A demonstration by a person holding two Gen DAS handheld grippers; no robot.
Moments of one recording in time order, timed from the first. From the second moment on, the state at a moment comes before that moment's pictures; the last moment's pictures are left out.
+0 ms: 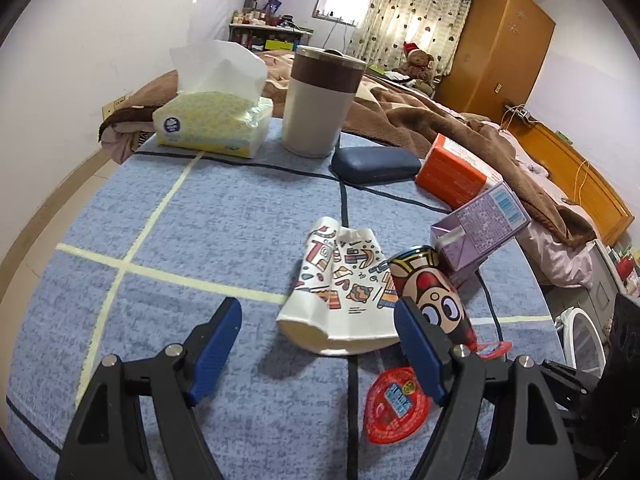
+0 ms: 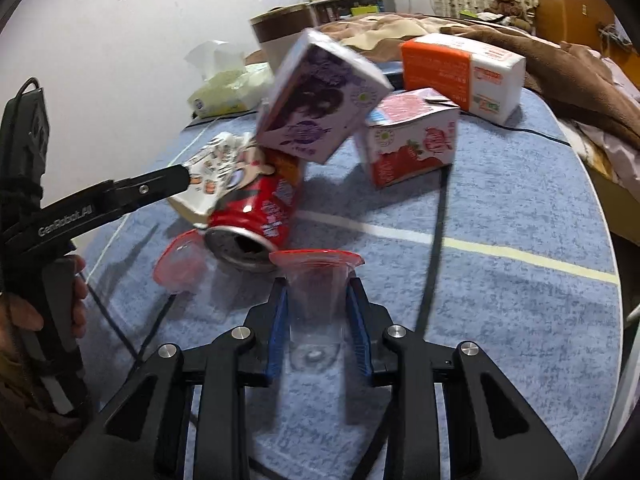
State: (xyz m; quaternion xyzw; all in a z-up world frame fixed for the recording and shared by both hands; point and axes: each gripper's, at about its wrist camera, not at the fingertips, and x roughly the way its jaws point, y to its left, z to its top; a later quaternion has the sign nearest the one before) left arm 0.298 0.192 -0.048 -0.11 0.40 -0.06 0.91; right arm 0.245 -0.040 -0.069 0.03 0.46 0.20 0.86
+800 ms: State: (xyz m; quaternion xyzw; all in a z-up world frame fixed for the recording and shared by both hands) left arm 0.335 0.147 -0.072 0.02 0.44 -0.01 0.90; right arm 0.254 -0.082 -0.073 0.07 0.45 0.16 0.88
